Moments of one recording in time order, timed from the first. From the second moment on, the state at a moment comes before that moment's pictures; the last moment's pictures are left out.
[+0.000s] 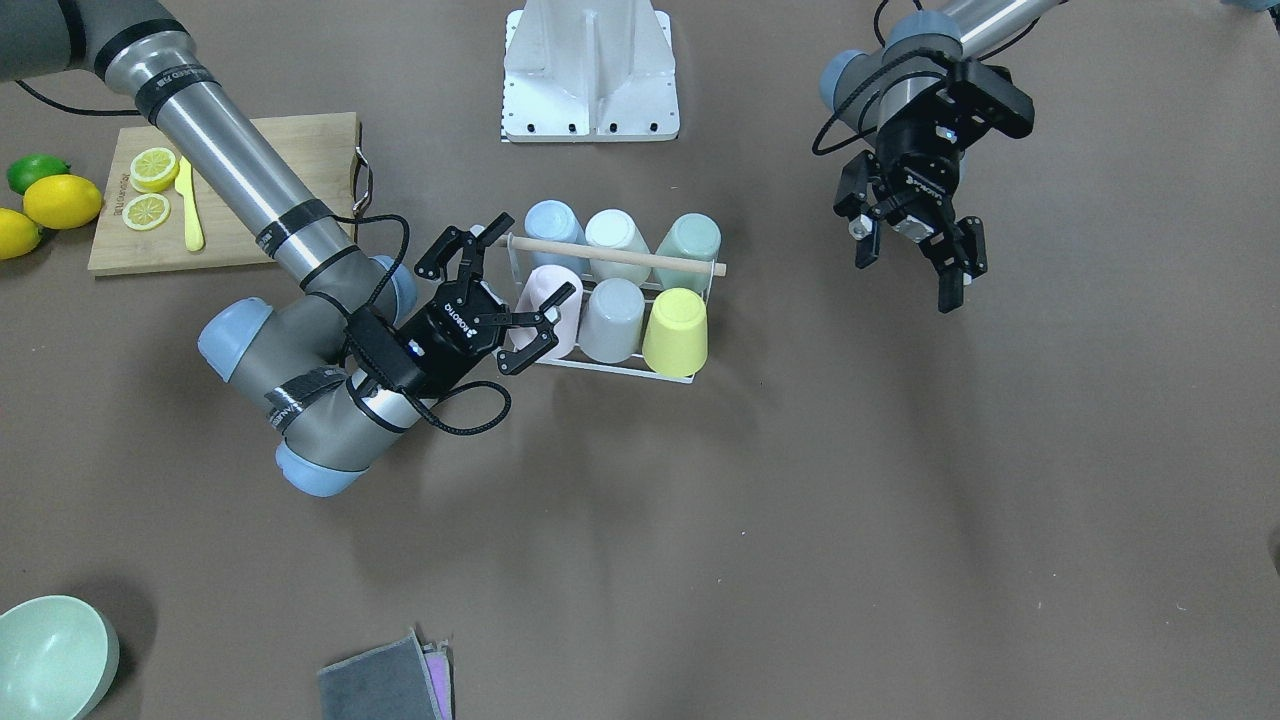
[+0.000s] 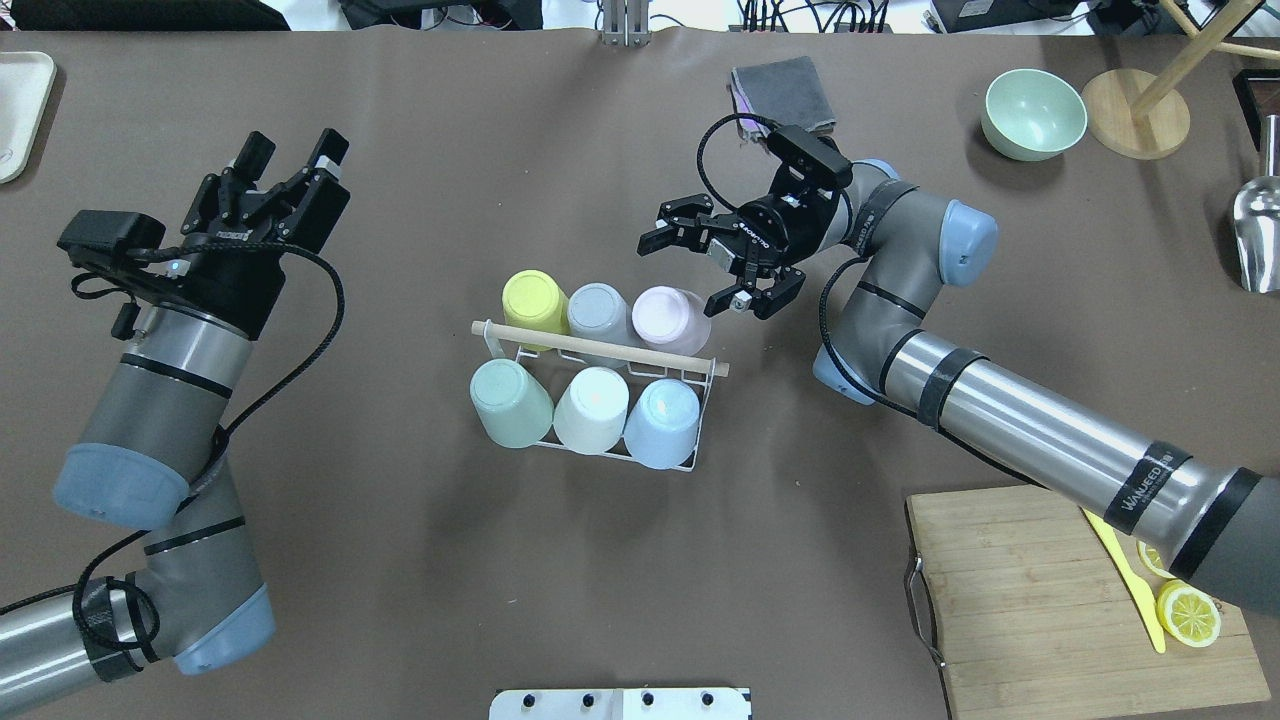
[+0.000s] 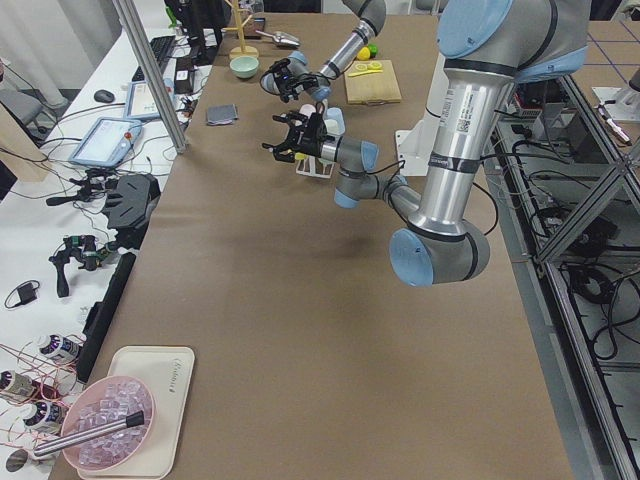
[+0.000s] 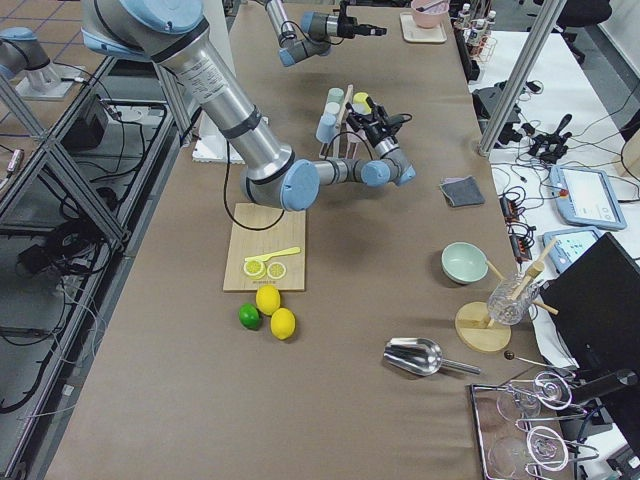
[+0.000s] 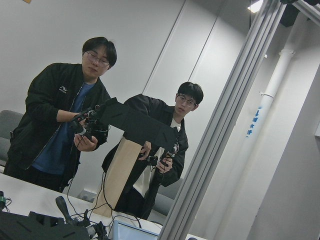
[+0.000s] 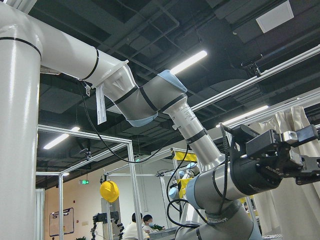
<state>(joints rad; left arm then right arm) -0.48 -1.82 -1.64 -3.19 -0.66 -0.84 0.73 -0.78 0.86 -1.47 4.10 -1.83</state>
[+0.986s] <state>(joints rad) -0.59 -1.69 -1.60 -3.02 -0.87 -0.83 0.86 -1.02 1.13 -1.52 4.10 -1.51</state>
